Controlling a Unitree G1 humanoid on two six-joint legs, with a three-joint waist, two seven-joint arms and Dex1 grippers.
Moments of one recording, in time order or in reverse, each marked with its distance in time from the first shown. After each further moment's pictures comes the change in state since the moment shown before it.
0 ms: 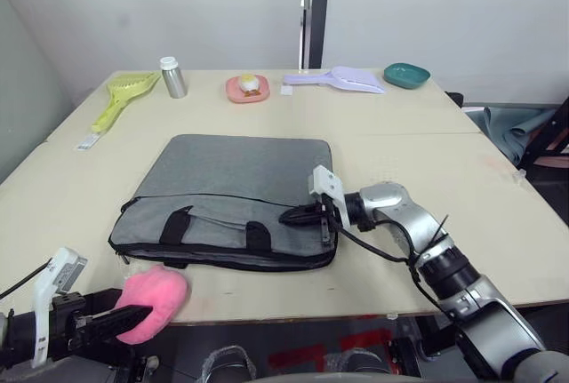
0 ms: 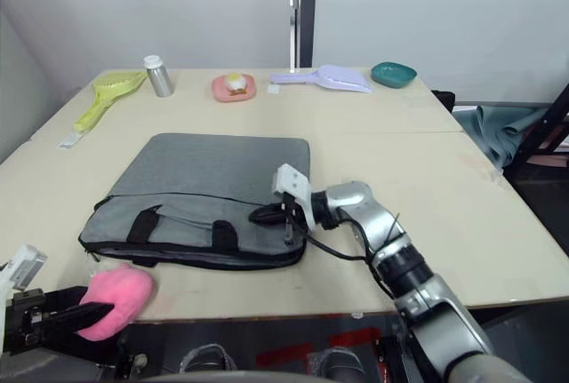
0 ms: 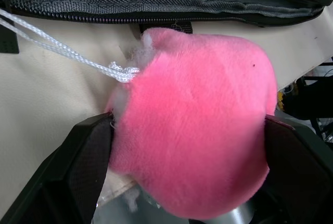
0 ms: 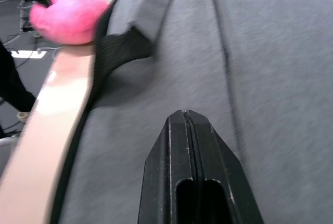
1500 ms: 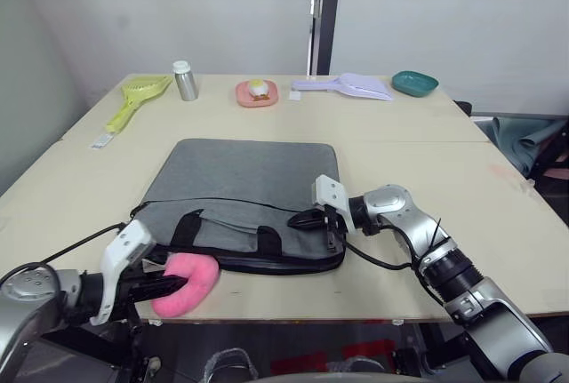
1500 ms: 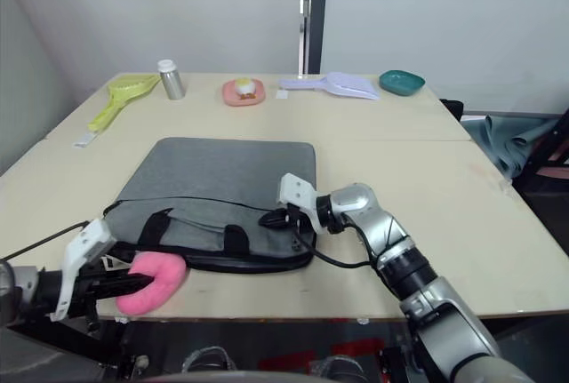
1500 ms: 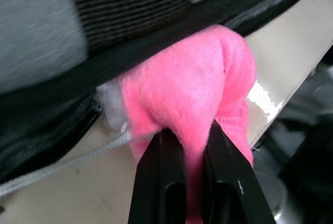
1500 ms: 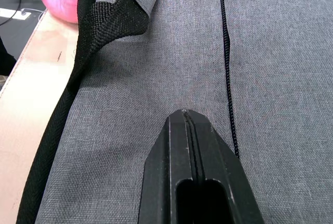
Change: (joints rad) left arm -0.207 0.074 -0.338 -0.192 0.133 -0.085 0.195; right arm 0.048 -0.062 0.036 0.024 -0.103 -0.098 0.014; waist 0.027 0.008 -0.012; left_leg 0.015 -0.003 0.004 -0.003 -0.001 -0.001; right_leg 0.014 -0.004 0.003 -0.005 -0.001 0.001
